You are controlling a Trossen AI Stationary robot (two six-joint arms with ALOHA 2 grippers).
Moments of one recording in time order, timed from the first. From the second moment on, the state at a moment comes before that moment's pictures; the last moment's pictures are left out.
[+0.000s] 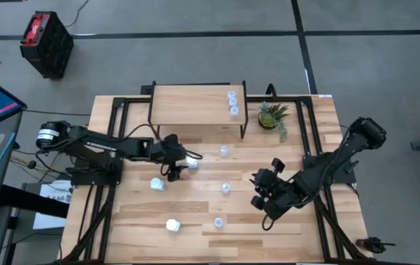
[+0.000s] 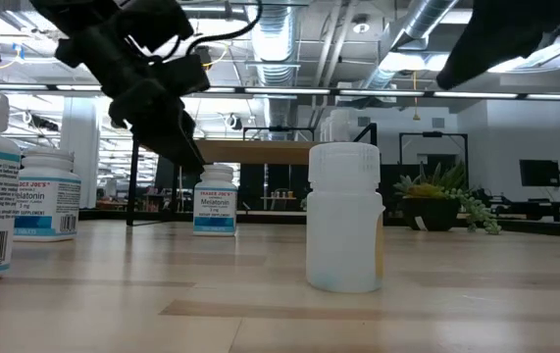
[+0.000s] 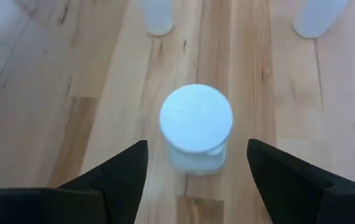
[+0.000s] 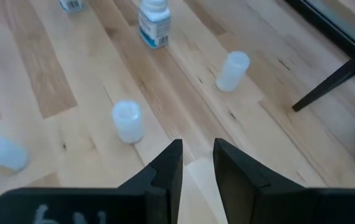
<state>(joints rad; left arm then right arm) 0.02 1.35 0.65 -0.12 -0.12 -0.02 0.63 1.44 1.04 -0.79 0.81 0.96</state>
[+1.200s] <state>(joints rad) 0.05 1.47 1.34 -0.95 -0.11 0.17 0.63 1.49 1.04 -0.69 0.80 0.93</state>
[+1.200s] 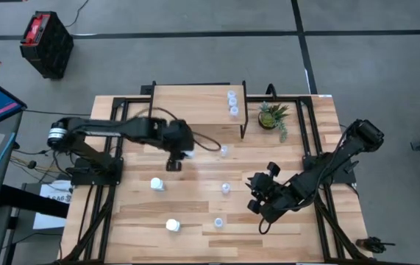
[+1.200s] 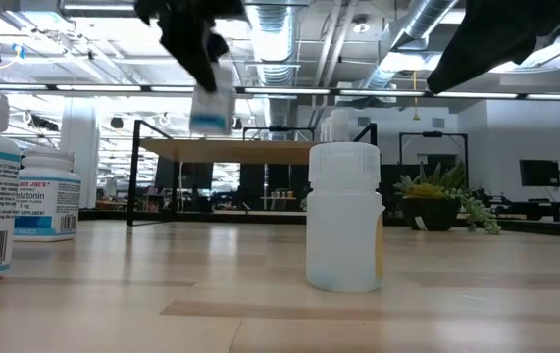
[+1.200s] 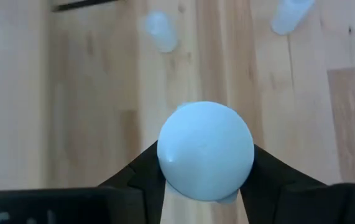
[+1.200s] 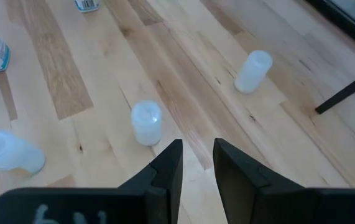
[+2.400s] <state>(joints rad) 0.94 1.52 1.43 -0.91 0.24 0.76 0.63 1.49 1.04 -0.67 0.79 0.93</state>
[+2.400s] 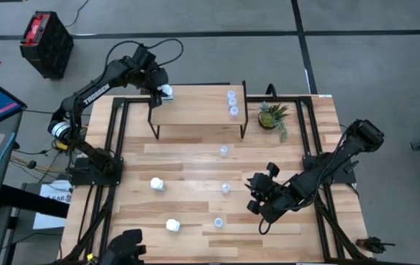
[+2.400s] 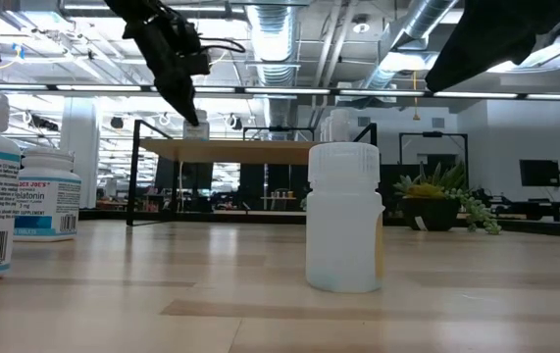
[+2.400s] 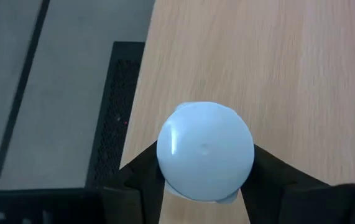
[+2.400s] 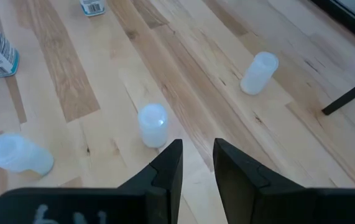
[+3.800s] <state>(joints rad) 0.70 1.52 1.73 -1.32 0.26 0.46 0.63 1.49 1.04 -0.67 0.78 0.93</state>
